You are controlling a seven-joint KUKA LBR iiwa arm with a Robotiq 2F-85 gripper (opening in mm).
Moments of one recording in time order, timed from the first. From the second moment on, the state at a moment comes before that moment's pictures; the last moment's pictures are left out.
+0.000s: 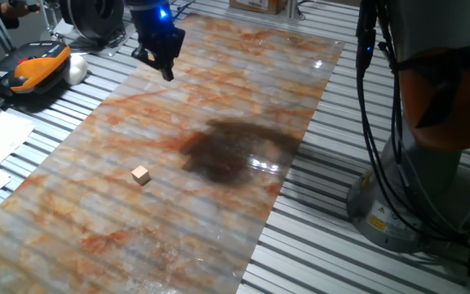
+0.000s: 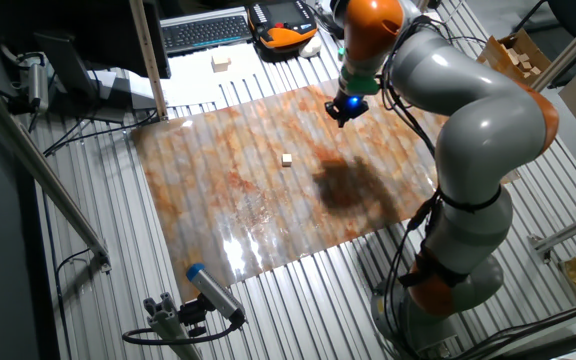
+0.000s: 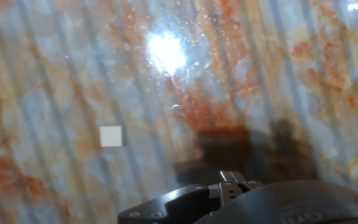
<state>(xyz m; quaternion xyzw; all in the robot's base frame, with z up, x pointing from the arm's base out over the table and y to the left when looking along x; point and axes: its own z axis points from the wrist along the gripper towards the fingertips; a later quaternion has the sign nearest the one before) 0.537 0.055 0.245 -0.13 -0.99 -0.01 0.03</state>
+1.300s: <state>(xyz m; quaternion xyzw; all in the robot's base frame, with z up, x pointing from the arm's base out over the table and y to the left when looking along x) 0.556 0.104 0.237 -0.10 -1.00 0.00 0.01</state>
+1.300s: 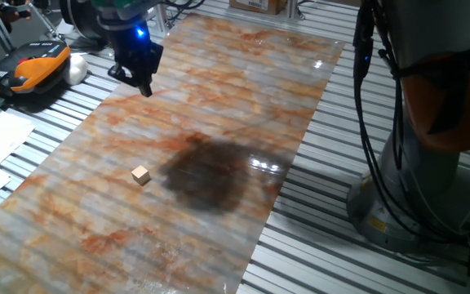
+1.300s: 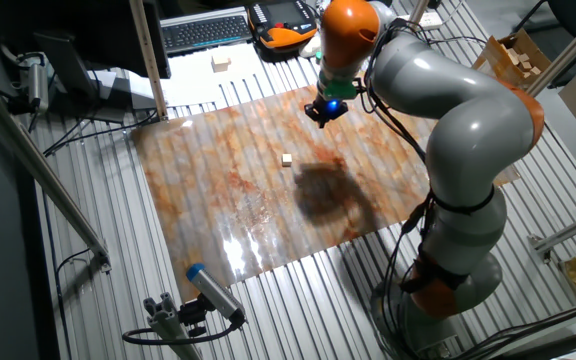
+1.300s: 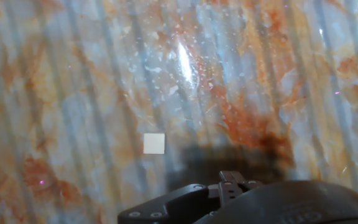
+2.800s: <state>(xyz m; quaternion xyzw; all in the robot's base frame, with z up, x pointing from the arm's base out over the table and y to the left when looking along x) 0.561 0.155 0.221 -0.10 -0.99 0.01 0.01</state>
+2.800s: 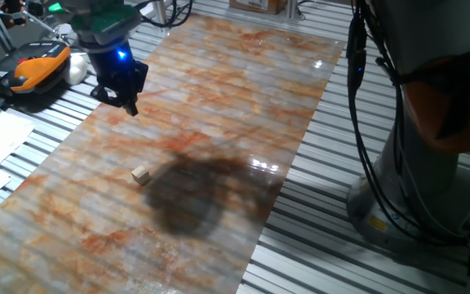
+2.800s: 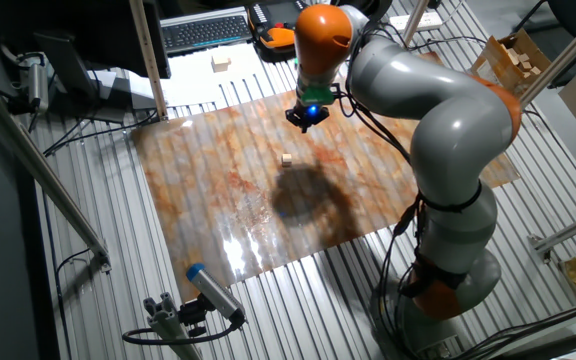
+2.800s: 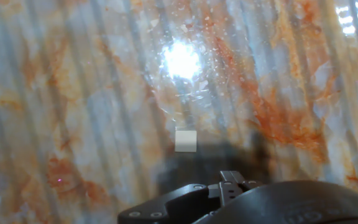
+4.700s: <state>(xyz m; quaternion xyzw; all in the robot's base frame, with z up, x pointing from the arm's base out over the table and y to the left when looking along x) 0.566 0.163 0.206 -0.09 -1.00 0.02 0.00</state>
